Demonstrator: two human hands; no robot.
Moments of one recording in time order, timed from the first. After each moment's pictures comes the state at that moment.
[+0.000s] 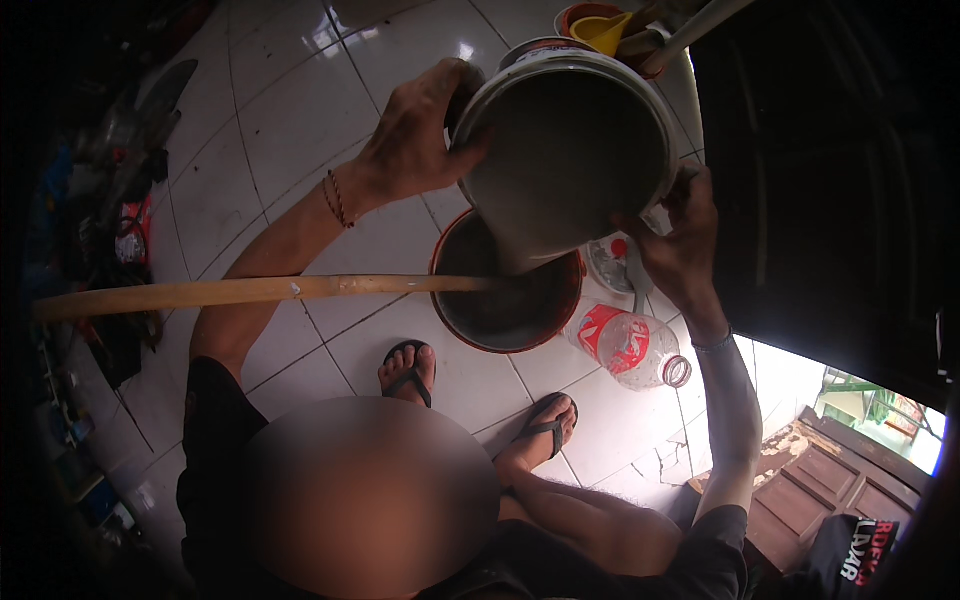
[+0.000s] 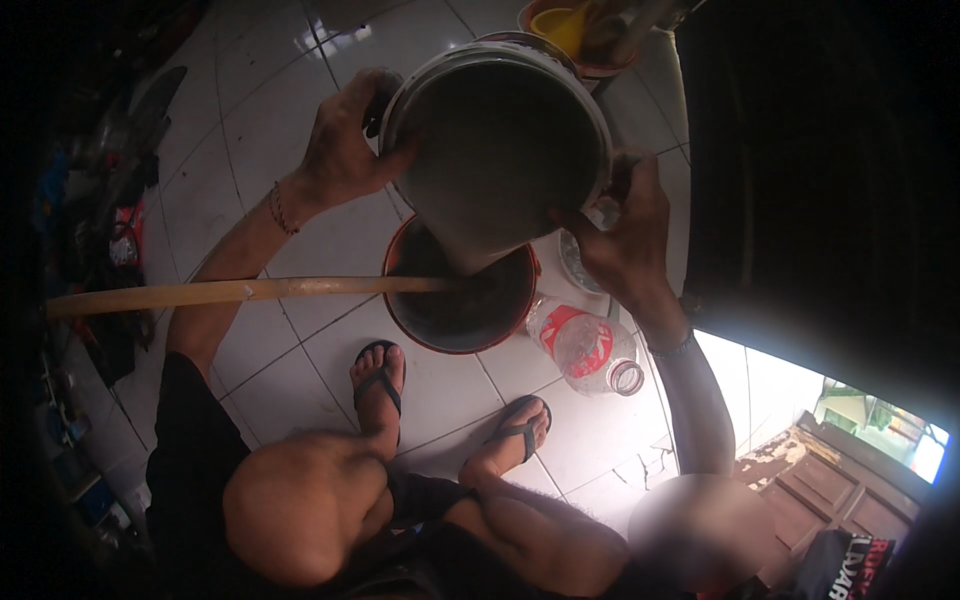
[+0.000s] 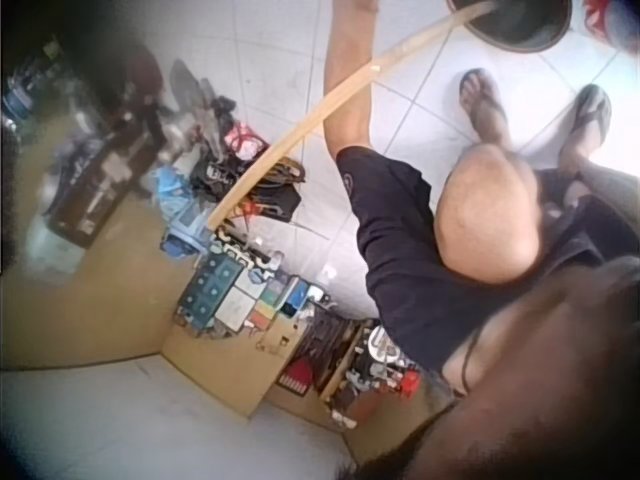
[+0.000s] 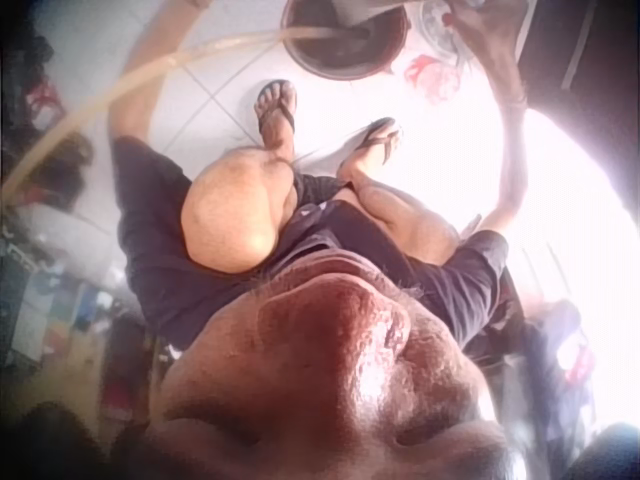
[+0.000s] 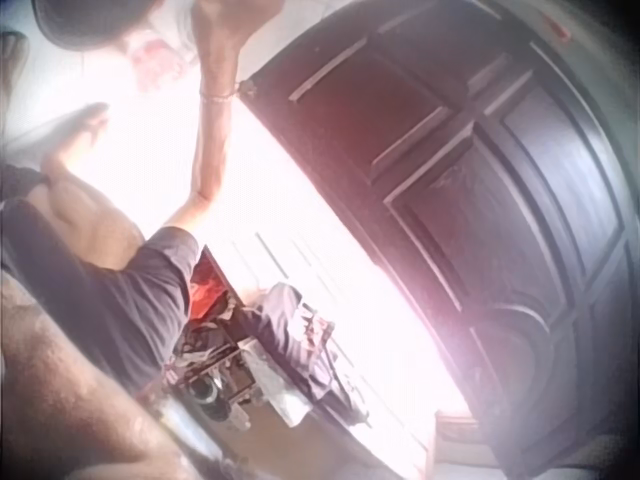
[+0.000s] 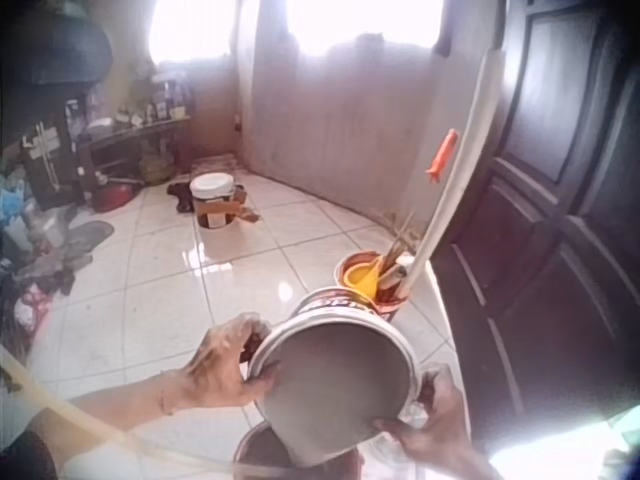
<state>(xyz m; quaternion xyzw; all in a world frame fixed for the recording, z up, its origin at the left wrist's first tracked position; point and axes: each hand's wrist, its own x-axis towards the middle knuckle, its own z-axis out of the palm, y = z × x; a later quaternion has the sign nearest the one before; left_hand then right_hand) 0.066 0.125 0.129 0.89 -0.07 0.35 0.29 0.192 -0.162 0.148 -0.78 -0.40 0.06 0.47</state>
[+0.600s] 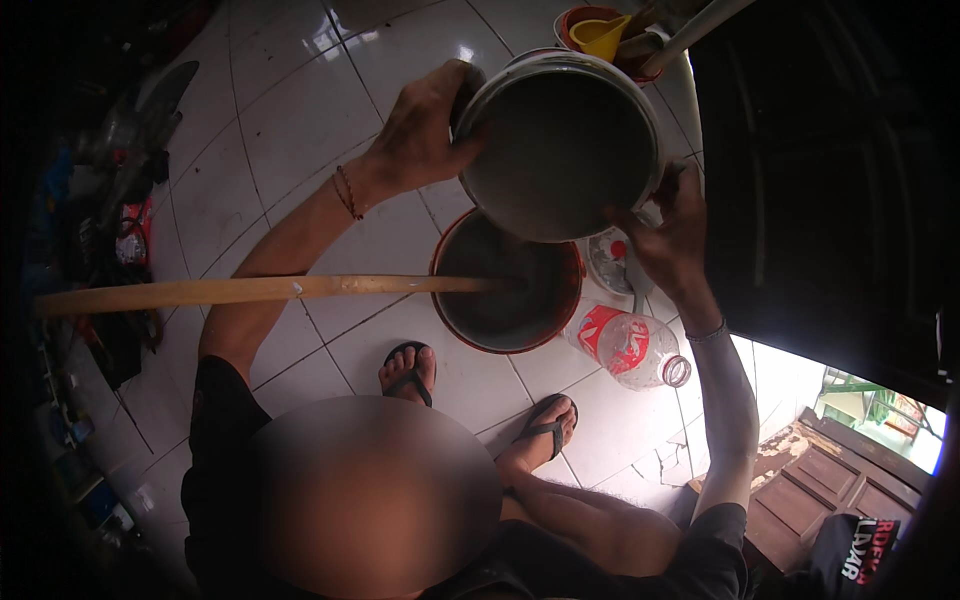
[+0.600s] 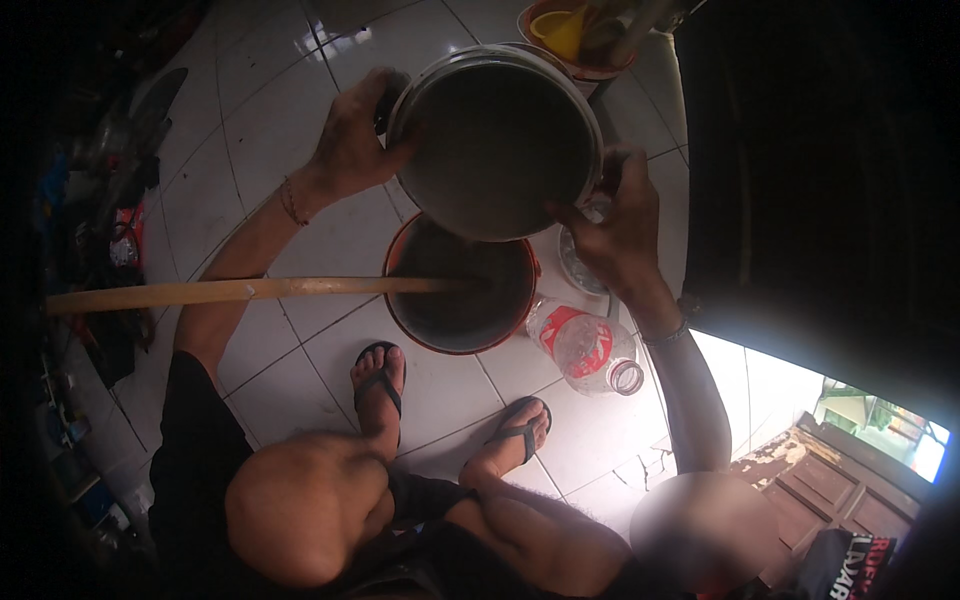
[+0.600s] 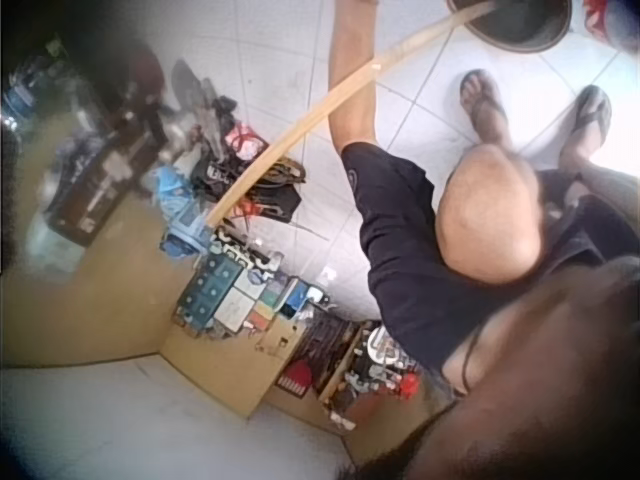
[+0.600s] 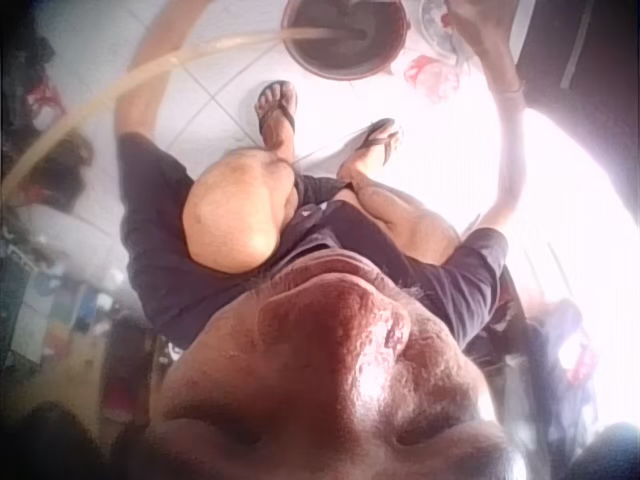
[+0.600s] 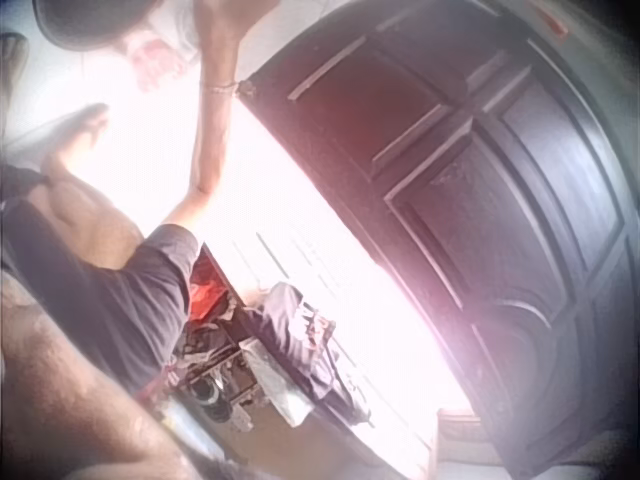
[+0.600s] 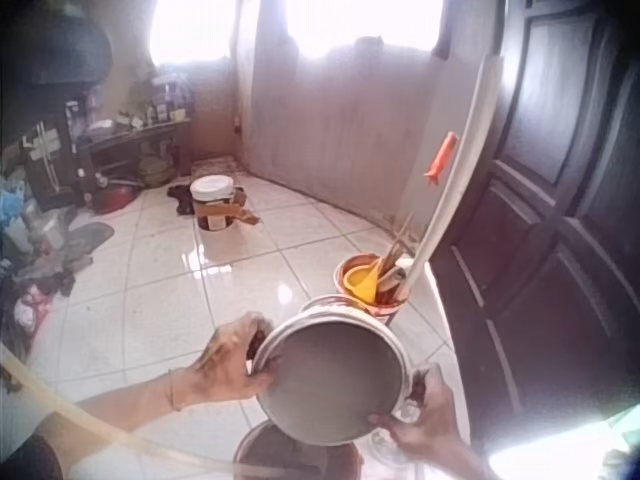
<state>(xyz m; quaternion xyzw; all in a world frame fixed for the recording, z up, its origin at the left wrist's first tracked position) 0.072 0.129 0.121 0.90 -0.04 0.33 0.29 0.196 -0.156 0.141 -0.79 -0.40 0.07 0.46</state>
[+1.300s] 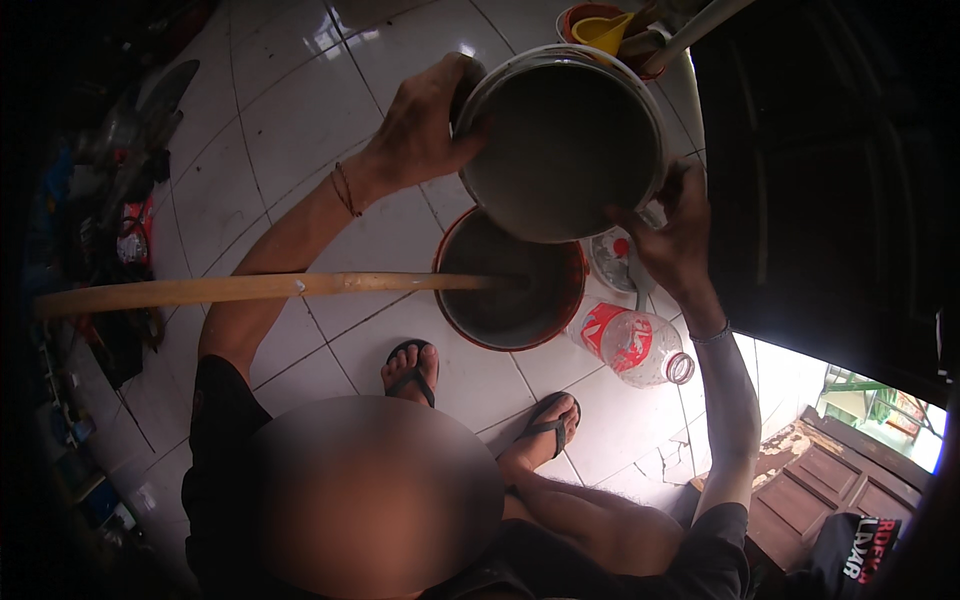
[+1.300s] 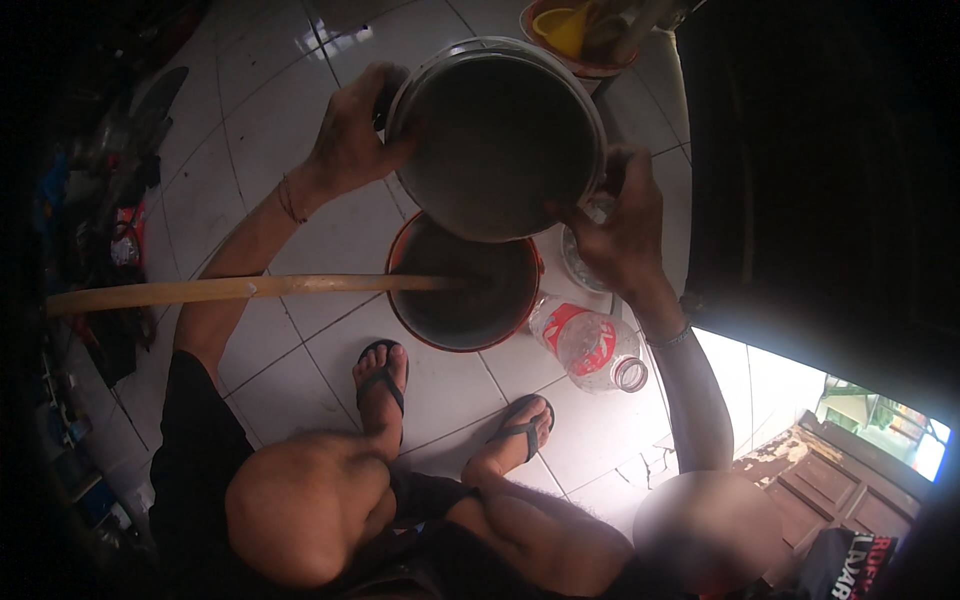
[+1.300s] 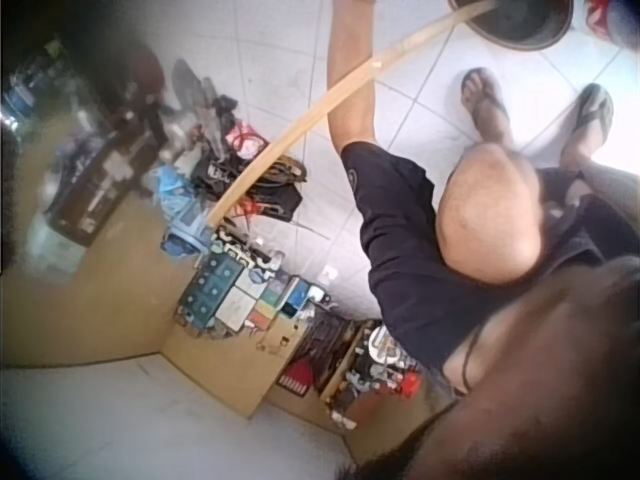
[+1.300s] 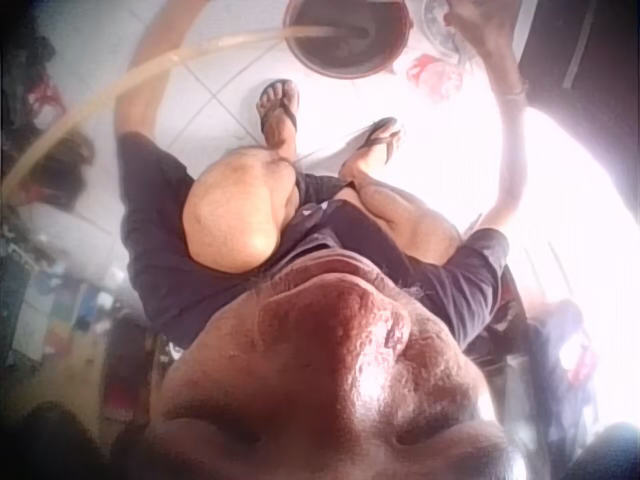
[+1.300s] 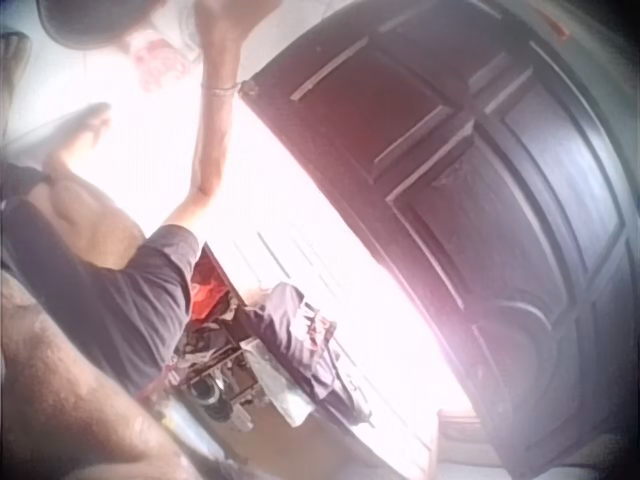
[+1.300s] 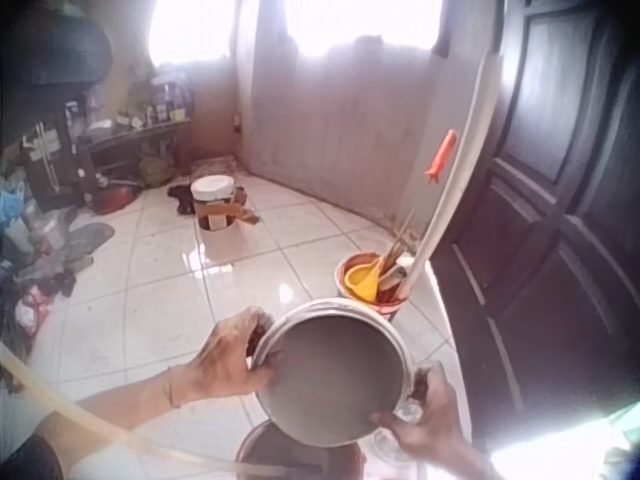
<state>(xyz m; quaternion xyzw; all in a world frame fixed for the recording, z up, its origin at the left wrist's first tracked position) 0.071 0.131 0.124 0.90 -0.04 0.33 0.29 0.194 -0.159 0.140 -0.80 -0.41 0.06 0.44</state>
